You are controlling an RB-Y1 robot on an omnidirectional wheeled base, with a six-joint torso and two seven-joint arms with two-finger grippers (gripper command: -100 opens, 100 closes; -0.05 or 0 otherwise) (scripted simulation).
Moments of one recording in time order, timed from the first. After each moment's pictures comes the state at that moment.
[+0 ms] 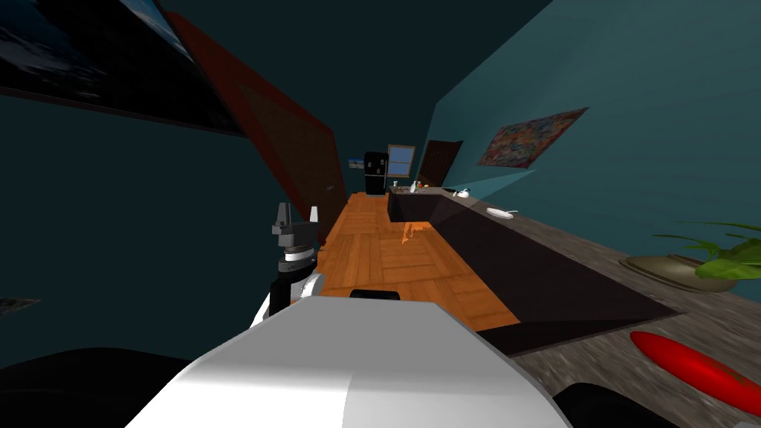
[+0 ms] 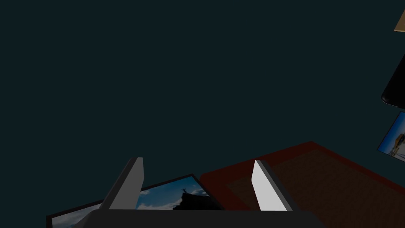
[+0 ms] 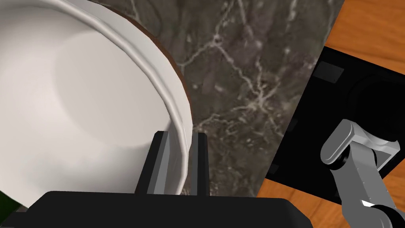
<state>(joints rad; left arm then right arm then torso) 0.48 0.05 -0.04 -2.35 0.04 -0.64 0.17 1.25 -0.80 -0.66 -0.75 1.29 -0.99 0.55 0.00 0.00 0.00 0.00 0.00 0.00</state>
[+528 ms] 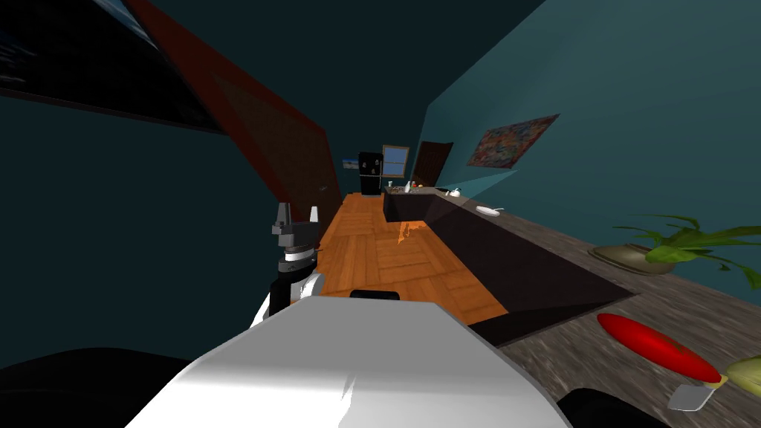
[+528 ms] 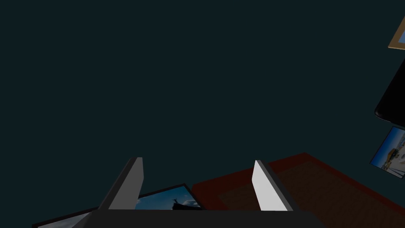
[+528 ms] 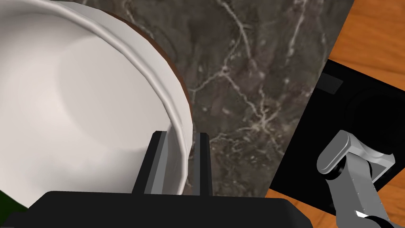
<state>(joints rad) 0.48 0.05 -0.04 -2.35 0.04 -0.64 0.17 1.33 -0.81 -0.62 -0.86 1.25 -0.92 0.54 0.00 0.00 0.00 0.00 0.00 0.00</state>
